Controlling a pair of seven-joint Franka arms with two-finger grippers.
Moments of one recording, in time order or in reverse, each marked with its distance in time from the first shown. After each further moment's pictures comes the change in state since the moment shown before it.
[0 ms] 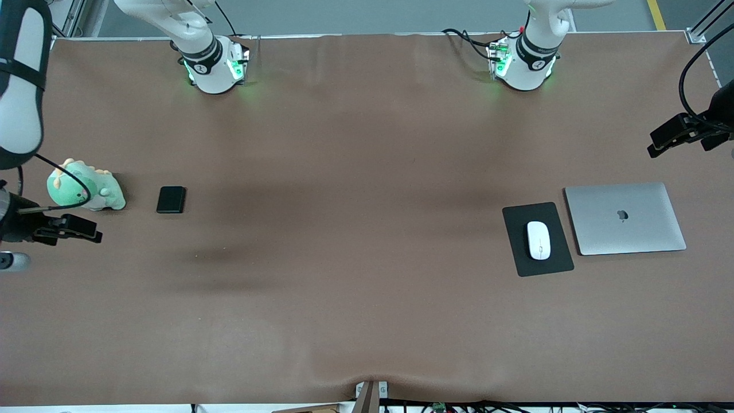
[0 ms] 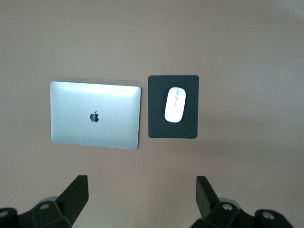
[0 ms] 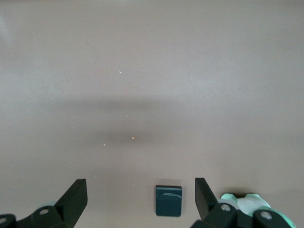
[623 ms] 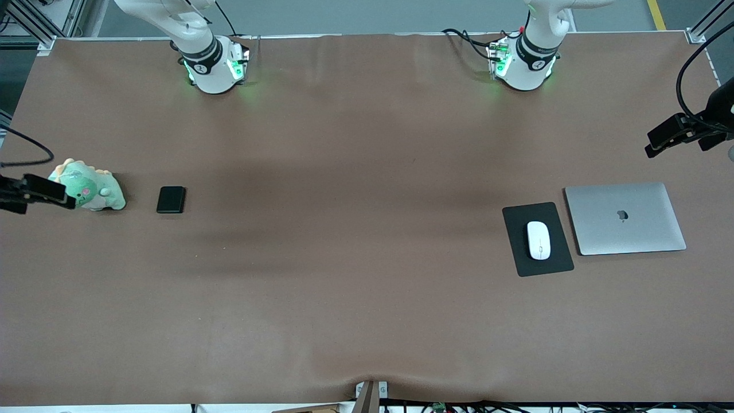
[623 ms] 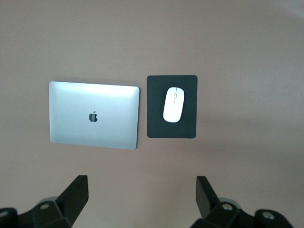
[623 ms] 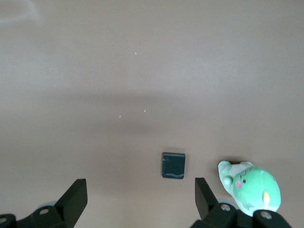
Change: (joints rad) left arm -0.005 0.000 -0.002 0.003 0.000 0.000 -0.008; right arm -0.069 -0.067 0.066 0.171 -0.008 -0.275 0.000
